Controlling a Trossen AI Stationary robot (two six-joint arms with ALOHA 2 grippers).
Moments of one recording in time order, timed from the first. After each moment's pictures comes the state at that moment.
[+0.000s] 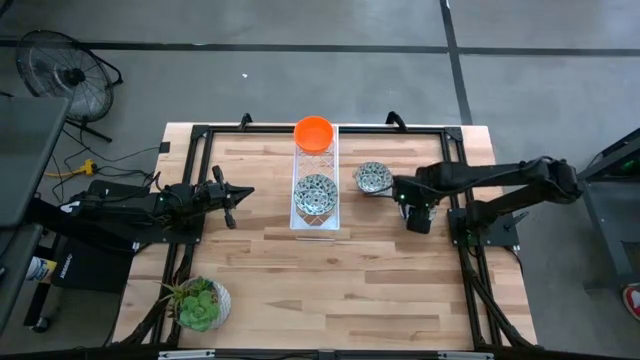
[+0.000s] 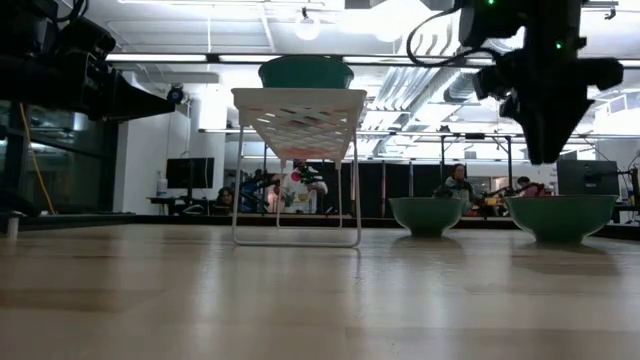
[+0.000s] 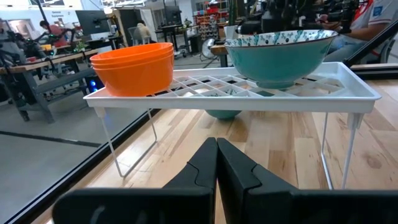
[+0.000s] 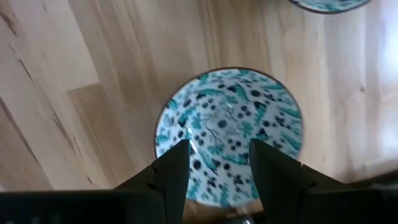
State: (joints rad) left arm -0.01 0.10 0.01 0.05 -0.37 0.11; right arm -0.09 1.23 0.89 -1.15 0.10 0.18
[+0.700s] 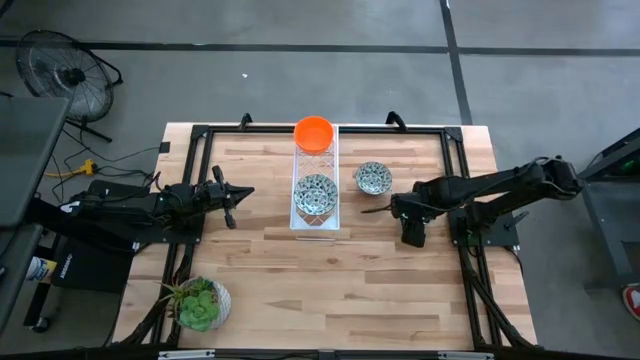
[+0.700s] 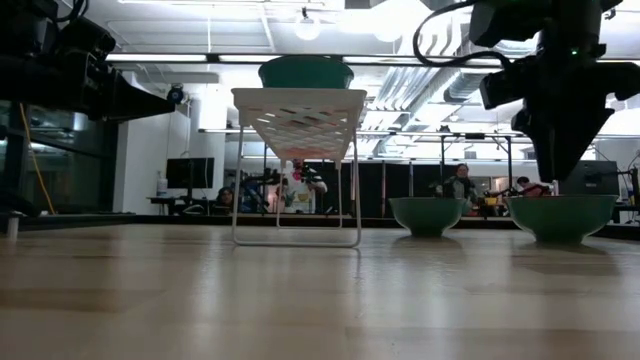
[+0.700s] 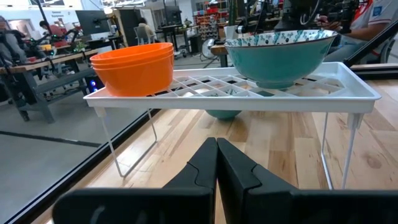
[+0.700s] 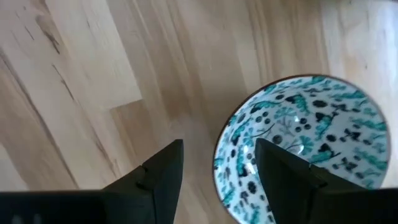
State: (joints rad) left arm -0.01 0.10 0.01 0.05 -0.37 0.11; right arm 0.05 1.23 0.79 -0.99 0.07 0.38
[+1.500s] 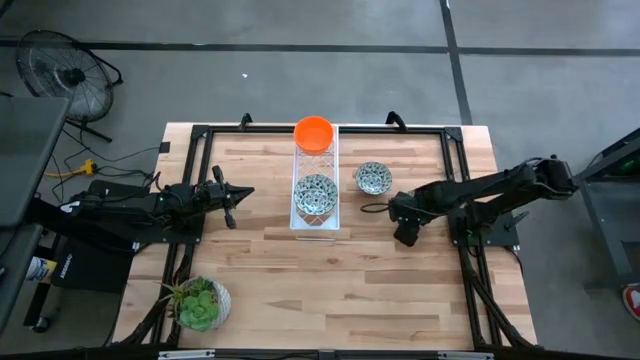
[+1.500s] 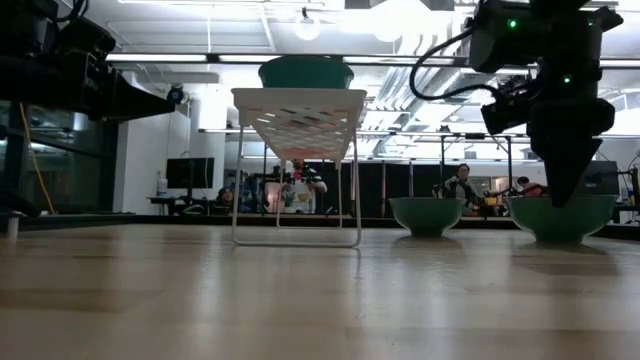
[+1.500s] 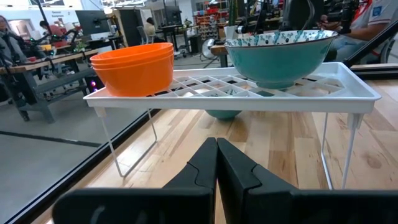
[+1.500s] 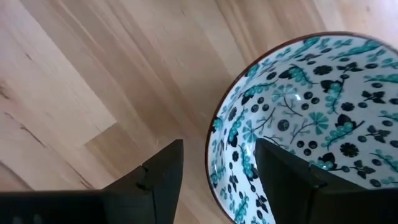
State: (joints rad) left arm -0.01 0.10 0.01 0.05 -0.37 0.11; right arm 0.05 1.28 0.72 -0.92 0.10 0.65
